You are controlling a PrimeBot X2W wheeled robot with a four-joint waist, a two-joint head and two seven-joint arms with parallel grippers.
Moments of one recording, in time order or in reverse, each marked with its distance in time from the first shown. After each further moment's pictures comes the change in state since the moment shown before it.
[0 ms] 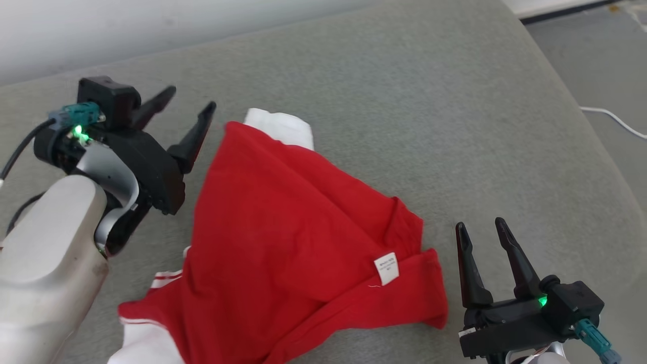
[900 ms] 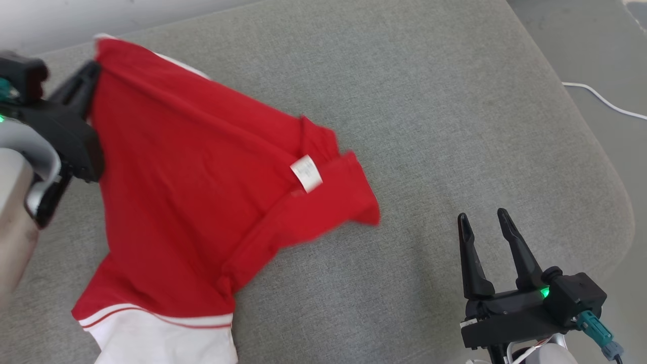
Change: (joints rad) left arm -0.204 0.084 -0.247 0.336 -0.112 0.022 -0.230; right arm -0.026 0.001 -0.010 0.006 -0.004 0.000 0.000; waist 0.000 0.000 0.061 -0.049
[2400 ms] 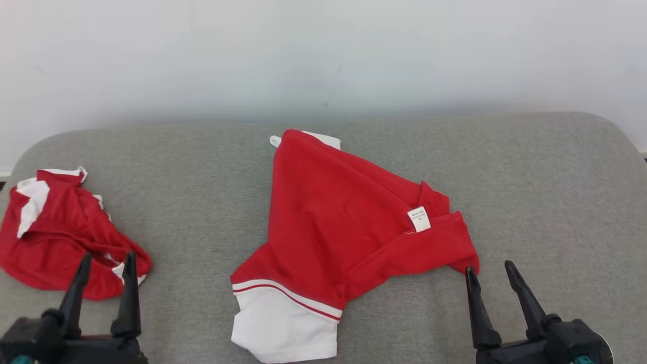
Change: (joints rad) left arm 1.060 -0.223 0.863 -0.763 0.430 0.117 -0.059; right arm 0.145 -0.001 -0.033 0.002 -0.086 0.000 0.000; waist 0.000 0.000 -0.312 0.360
